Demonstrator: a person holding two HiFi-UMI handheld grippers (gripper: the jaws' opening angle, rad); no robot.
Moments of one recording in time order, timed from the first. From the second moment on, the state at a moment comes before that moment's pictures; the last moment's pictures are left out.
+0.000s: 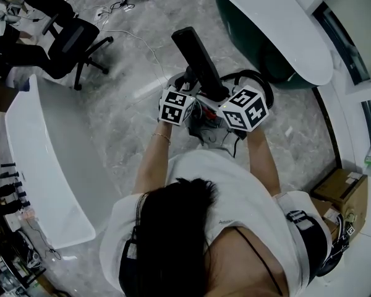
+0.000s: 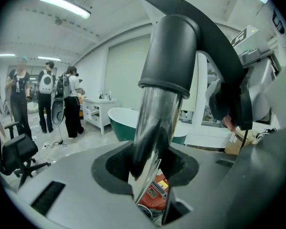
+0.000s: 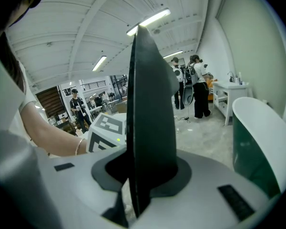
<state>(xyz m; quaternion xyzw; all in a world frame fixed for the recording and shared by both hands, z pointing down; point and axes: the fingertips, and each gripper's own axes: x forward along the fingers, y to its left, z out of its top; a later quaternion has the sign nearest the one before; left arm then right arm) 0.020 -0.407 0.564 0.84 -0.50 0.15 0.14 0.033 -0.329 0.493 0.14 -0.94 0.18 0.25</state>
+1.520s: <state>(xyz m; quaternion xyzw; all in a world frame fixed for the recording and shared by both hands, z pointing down) 0.024 -0.412 0.563 0.86 -0.47 0.13 0.14 0.031 -0.329 0.483 0.16 -0.93 0.22 0.24</state>
